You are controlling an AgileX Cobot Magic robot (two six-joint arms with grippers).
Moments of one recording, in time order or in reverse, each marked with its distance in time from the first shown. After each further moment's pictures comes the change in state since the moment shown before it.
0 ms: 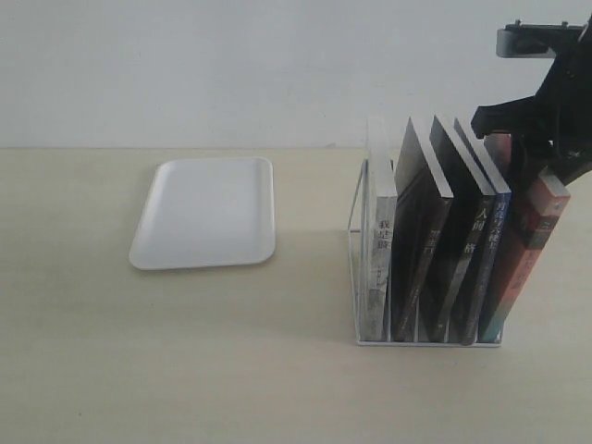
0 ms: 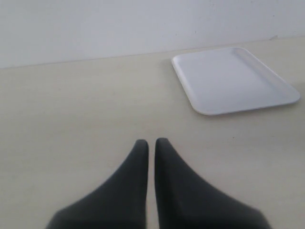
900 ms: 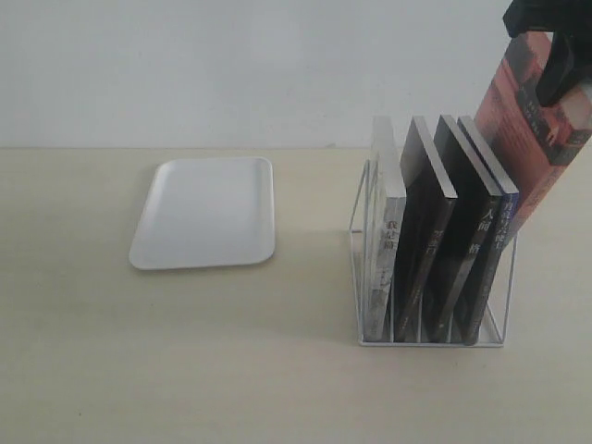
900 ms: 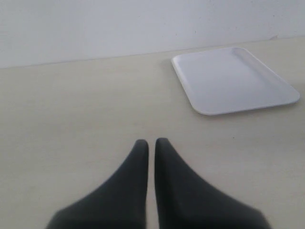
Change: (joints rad) left arm 0.000 0.000 0.000 0.000 0.000 0.000; right arm 0.000 -0.149 -0.119 0.004 0.019 0.001
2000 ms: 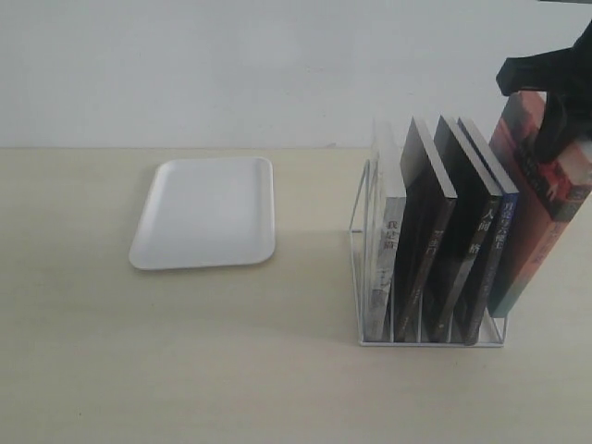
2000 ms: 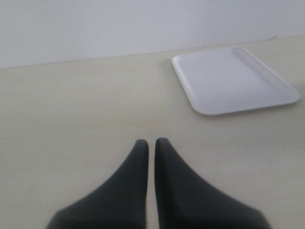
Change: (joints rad) left arm 0.000 0.000 0.000 0.000 0.000 0.000; right arm 0.000 0.002 0.125 0.006 0.004 0.021
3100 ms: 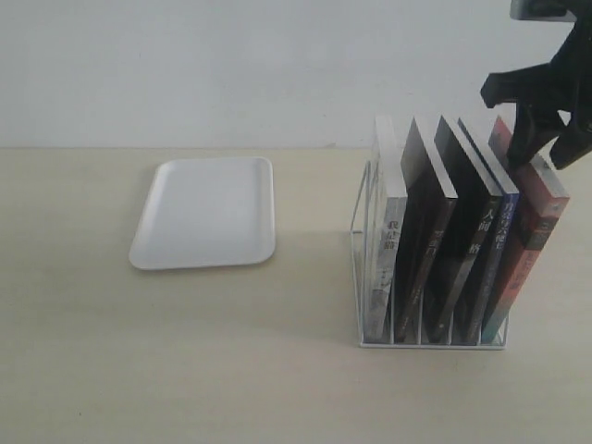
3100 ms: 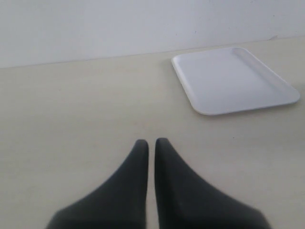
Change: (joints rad) left arm 0.000 0.000 0.000 0.000 0.000 0.000; right arm 0.000 0.073 -0.030 0.013 -0.022 -0.030
